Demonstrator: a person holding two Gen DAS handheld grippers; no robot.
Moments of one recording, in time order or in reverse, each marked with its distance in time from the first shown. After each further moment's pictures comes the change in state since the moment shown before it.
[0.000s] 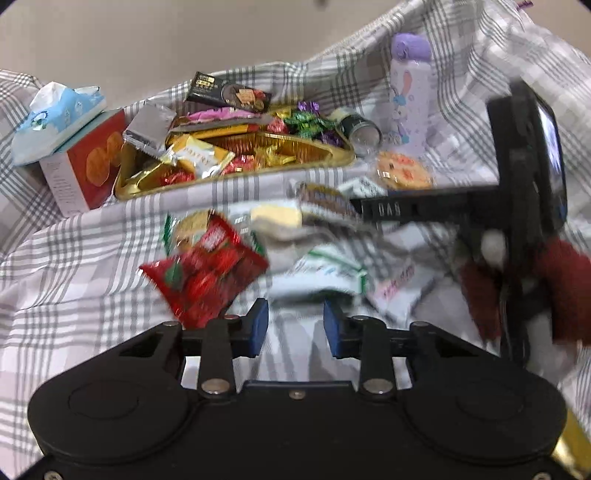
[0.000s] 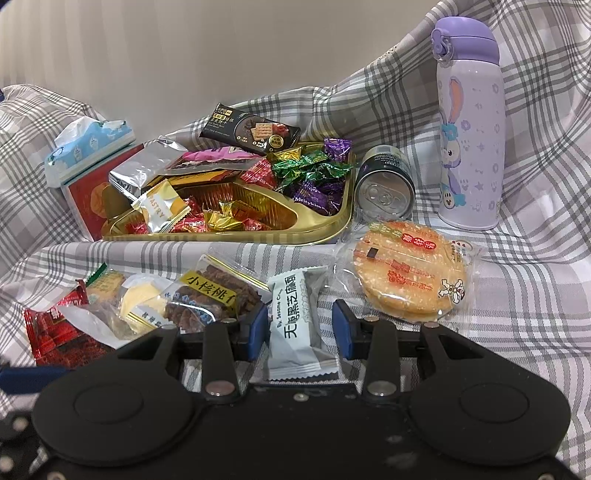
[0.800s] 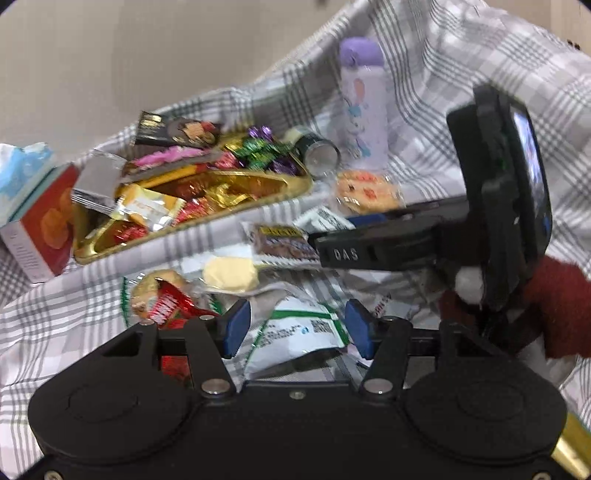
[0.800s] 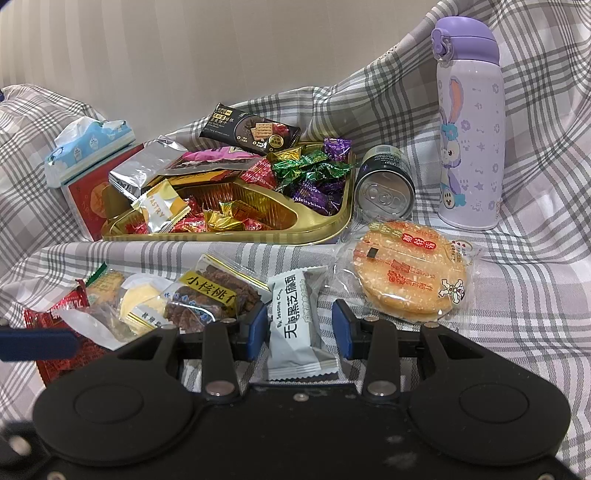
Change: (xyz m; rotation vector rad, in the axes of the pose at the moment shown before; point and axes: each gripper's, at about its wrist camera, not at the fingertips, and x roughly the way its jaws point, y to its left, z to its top) left arm 0.023 -0.022 0.028 0.140 -0.041 -0.072; right arm 0.000 0.000 0.001 -0.002 0.004 0.000
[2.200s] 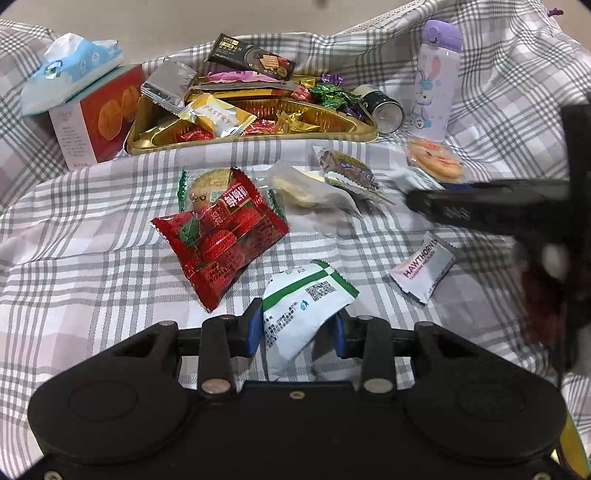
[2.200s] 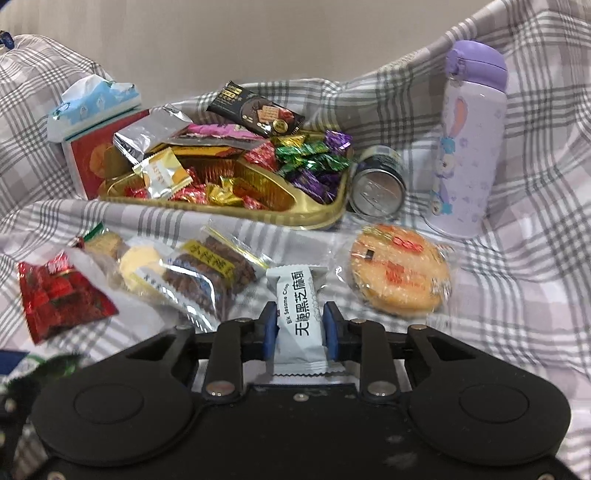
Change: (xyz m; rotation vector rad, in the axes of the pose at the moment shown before) left arm -0.017 0.031 -0.034 -0.255 0.118 0.053; right arm -0.018 0.012 -0.001 -0.132 0.075 -0.082
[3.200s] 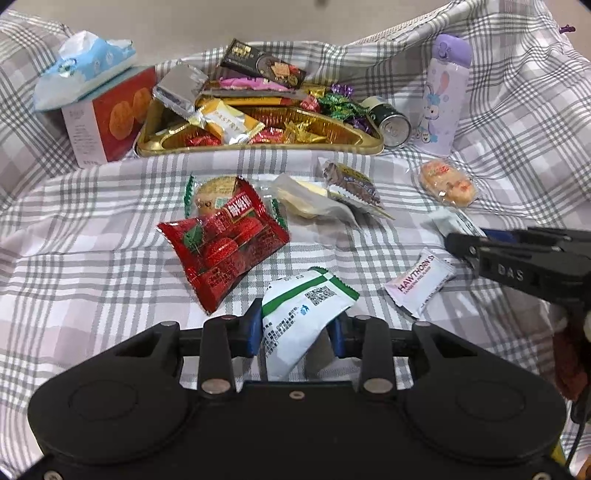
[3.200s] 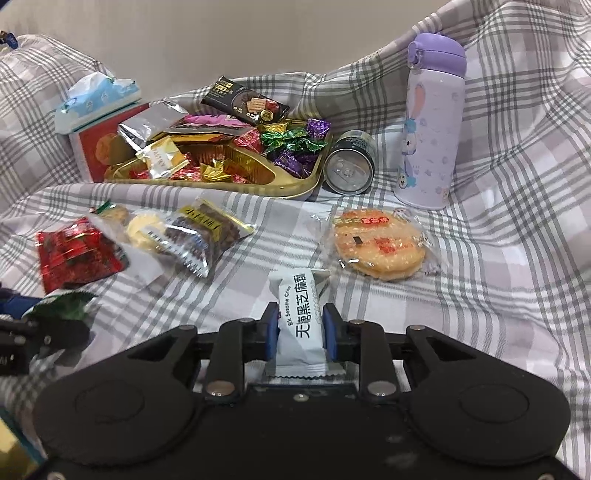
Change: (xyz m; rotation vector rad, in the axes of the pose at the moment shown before) left arm -0.011 -0.004 0.003 -0.043 -0.024 0.016; right arm -0.040 -0.019 -0.025 0.015 0.018 0.001
